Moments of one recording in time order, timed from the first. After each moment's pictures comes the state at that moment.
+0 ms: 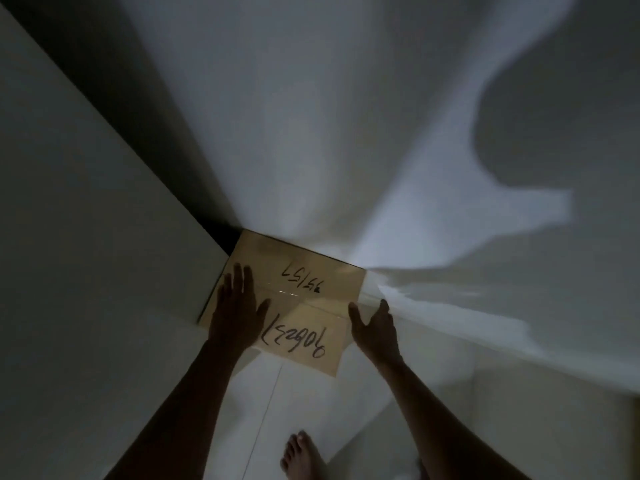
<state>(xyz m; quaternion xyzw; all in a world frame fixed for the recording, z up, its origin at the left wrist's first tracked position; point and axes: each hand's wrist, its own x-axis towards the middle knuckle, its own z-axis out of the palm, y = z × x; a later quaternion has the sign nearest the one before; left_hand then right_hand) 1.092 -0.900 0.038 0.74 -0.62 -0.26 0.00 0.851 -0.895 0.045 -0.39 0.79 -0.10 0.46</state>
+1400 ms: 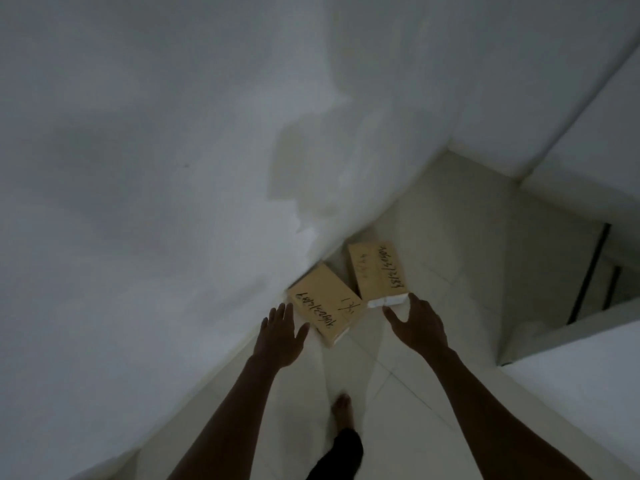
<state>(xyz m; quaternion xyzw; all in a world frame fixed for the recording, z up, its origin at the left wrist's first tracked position) 0.251 -0.531 0.443 0.25 -0.92 -0.26 -0.16 0.104 -0.293 0.441 -0.06 0.95 -0.21 0.23</state>
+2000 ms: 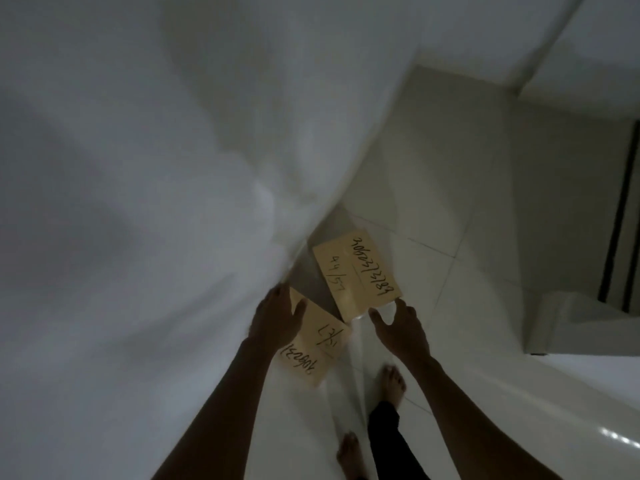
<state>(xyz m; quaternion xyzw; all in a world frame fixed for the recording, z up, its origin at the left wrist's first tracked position) -0.142 -0.551 0.309 0.22 -0.92 -0.25 -0.22 -0.176 -0.323 0.259 0.13 0.88 -0.32 0.33</state>
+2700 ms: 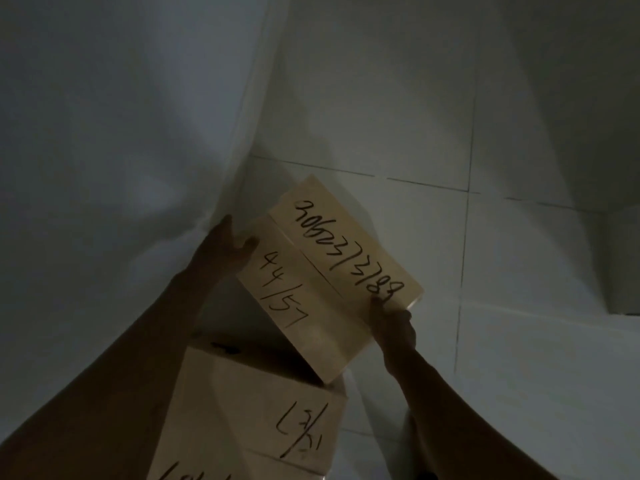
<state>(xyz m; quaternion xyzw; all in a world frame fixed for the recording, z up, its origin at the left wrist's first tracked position) -0.431 -0.610 -0.142 0.17 -0.91 -0.23 -0.29 -0.299 -0.361 -0.184 0.52 0.67 -0.45 0.27</state>
